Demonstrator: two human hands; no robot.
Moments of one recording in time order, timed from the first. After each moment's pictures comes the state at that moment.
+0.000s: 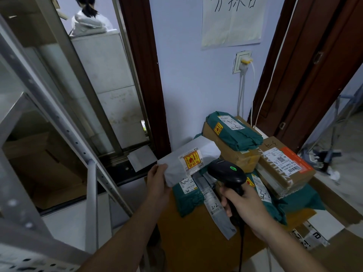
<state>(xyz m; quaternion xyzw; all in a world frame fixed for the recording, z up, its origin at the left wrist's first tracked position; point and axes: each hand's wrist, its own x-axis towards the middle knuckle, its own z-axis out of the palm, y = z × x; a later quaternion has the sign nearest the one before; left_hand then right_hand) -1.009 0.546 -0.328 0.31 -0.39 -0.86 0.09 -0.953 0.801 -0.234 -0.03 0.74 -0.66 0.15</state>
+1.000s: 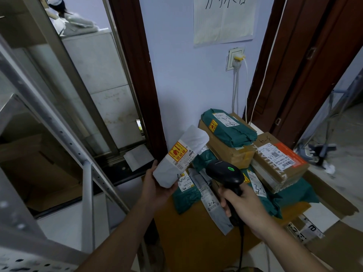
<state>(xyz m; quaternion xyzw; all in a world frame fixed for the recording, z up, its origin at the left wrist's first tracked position) -0.997 0.540 -0.329 0.26 -0.27 -0.92 -0.08 -0.945 0.815 -0.240 -0.03 0.73 -0.66 0.16</state>
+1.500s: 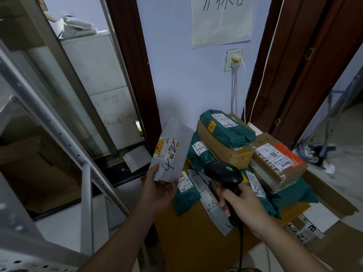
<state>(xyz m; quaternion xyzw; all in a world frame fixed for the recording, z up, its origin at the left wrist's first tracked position) -0.985 0.558 -0.309 0.27 -0.28 -0.92 -0.10 -0.947 0.817 -0.237 -0.03 0.74 -0.65 0.16</state>
